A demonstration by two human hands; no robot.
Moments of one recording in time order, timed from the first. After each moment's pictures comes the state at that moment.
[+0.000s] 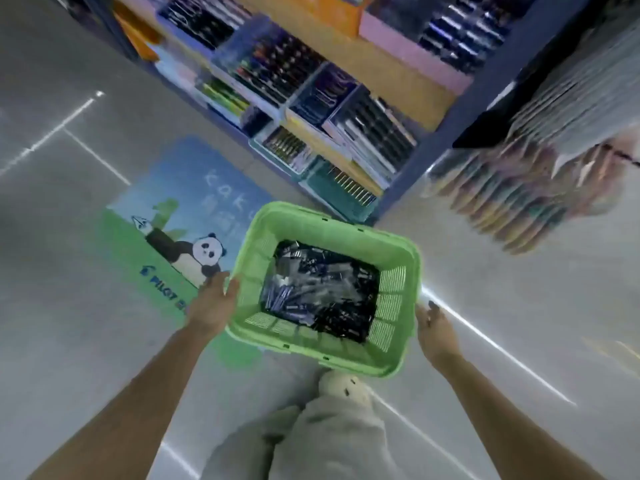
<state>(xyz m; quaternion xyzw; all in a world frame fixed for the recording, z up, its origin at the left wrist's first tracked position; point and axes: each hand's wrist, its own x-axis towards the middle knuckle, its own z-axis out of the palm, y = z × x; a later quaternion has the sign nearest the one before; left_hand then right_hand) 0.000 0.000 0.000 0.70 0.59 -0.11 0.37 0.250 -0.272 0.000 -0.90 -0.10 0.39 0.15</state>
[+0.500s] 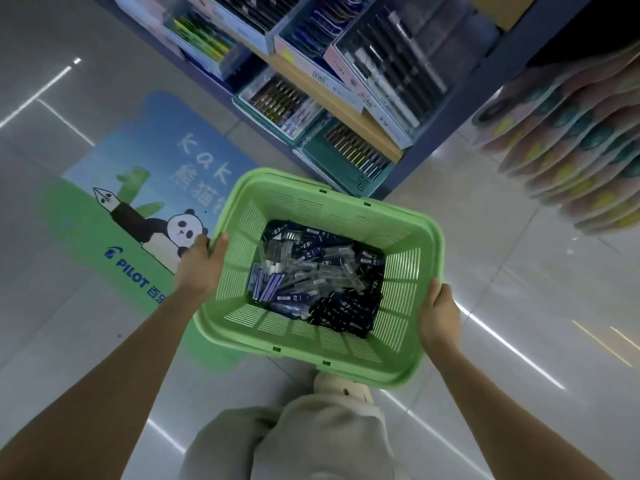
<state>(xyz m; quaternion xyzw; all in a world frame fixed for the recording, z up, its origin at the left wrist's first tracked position) 0.022 0.022 -0.085 0.72 0.59 -0.01 0.36 0.242 -0.252 -0.066 -0.94 -0.03 0.25 0.23</state>
